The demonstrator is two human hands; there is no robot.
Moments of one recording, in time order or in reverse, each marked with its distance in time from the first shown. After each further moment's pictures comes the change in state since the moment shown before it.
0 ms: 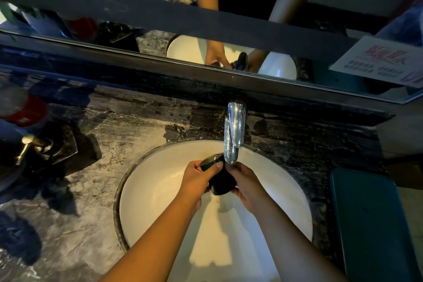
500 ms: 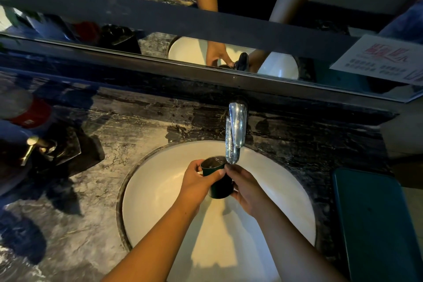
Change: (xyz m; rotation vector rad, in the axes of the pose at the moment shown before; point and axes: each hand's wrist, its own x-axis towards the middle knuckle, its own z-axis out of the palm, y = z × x) left_hand -0.002 -0.009 -0.010 0.124 0.007 0.155; right_hand -0.002 0.007 0.002 0.118 -0.060 0.042
